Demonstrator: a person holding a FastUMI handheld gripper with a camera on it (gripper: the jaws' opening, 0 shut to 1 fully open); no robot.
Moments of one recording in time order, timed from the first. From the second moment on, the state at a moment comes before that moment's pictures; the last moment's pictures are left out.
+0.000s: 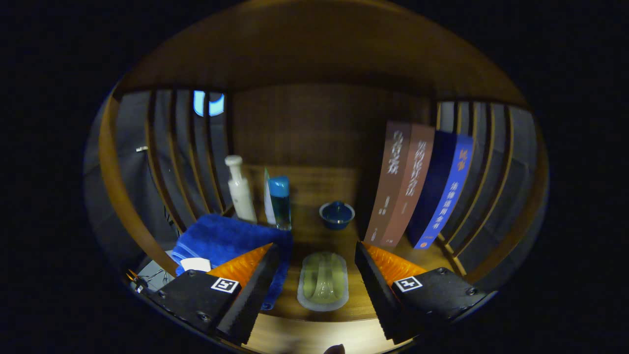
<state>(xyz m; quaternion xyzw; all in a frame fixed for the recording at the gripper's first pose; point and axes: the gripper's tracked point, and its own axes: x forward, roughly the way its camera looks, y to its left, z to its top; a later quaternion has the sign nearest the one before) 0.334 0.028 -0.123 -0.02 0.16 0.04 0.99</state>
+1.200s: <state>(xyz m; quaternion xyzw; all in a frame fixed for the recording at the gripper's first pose) 0.037 0.012 -0.148 0.00 0.00 0.00 1.00</state>
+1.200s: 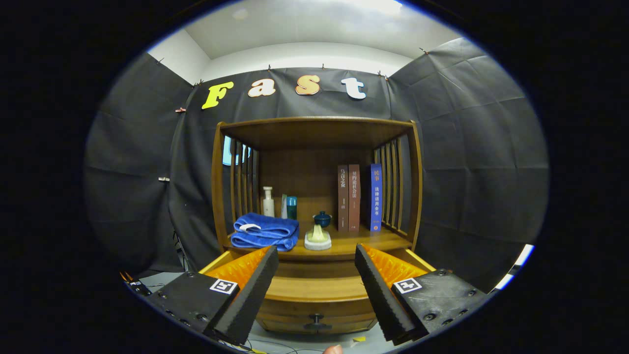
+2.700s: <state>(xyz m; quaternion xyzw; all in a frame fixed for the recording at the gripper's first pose) 0.113 0.009 -0.306 0.00 0.06 -0.02 1.00</state>
